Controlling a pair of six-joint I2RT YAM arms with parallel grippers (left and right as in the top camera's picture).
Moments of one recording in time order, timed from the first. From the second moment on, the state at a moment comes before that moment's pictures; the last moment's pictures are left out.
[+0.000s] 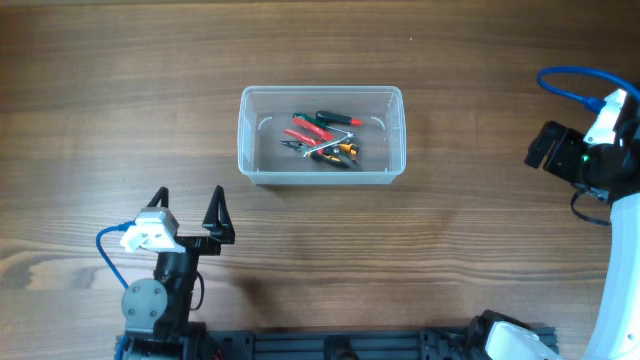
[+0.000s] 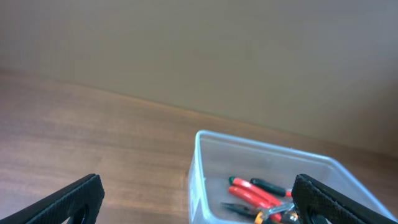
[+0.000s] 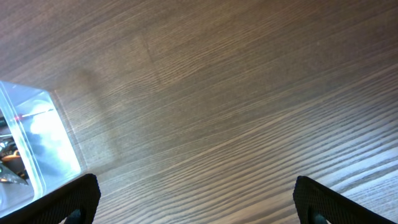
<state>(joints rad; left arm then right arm) -0.10 0.02 0.12 -0.12 -0.02 -0.30 -0.37 1.28 1.33 -1.17 -0.05 0.11</state>
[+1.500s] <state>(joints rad) -0.10 0.01 0.03 -0.10 -0.03 -0.30 -0.36 1.18 1.33 -1.07 -0.05 0.13</state>
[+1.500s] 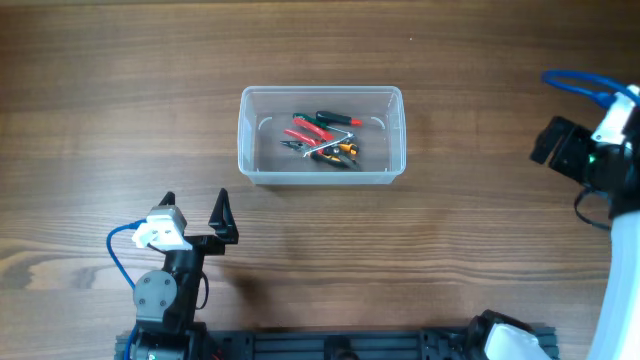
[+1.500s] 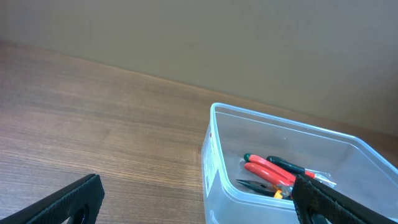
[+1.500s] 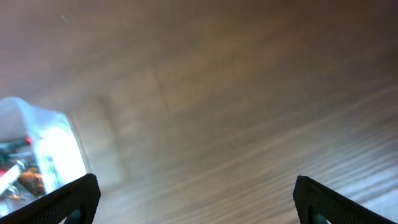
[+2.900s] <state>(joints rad) -0.10 0.01 0.02 -0.10 -0.03 -0.30 0.03 0.02 0.10 0.03 -0.05 0.25</state>
